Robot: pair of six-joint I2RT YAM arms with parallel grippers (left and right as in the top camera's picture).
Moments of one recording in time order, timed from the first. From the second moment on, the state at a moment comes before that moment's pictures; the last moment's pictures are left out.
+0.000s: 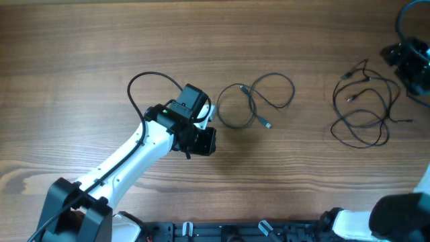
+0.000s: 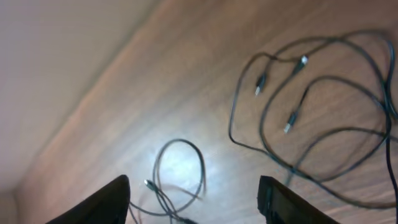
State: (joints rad) left arm -0.54 1.52 0.98 -0.82 0.36 -0.35; right arm -0.49 1.57 1.61 -1.05 -0.43 0.33
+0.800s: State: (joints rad) left arm -0.44 1.52 0.98 -0.90 0.07 -0.56; right arm 0.28 1.98 1.61 -0.94 -0.33 0.21
